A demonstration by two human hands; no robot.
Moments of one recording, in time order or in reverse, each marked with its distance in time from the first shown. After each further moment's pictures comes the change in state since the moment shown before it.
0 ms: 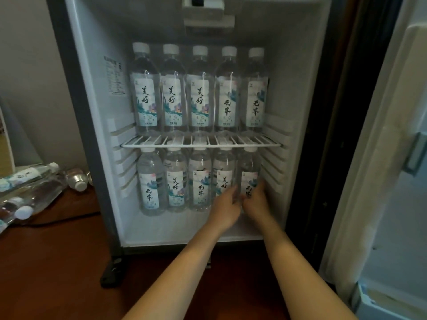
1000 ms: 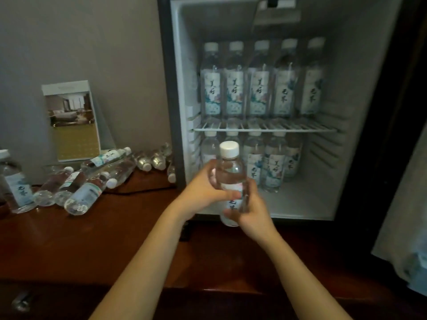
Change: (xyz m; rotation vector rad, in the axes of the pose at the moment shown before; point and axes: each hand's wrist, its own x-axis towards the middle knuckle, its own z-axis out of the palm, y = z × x) left_hand -0.113 0.006 -0.164 -0.227 0.015 0.053; right_hand -0.139 -0.053 0.068 0.212 -0.399 -0.309
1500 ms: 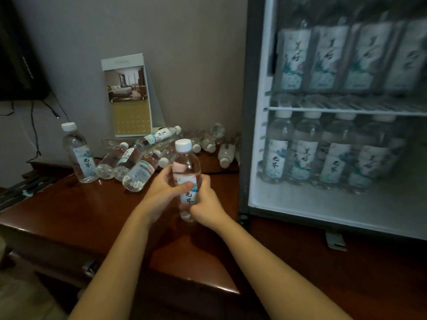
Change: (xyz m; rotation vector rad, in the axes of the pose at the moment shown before) left_hand -0.060 -0.095 -0.178 -0.159 0.418 -0.149; right_hand 0.056 0.007 0.211 0.048 -0.459 0.163
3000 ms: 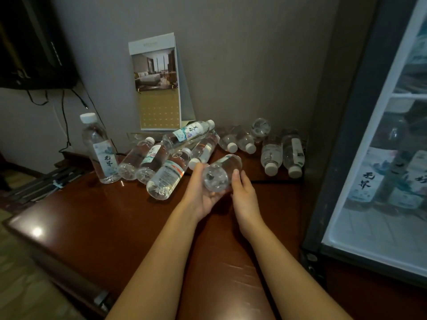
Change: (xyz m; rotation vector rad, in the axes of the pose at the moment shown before) left_hand 0.082 -0.039 -0.016 -0.454 0.256 -0.404; right_hand 0.095 0.032 0.023 0.410 0.281 0.096
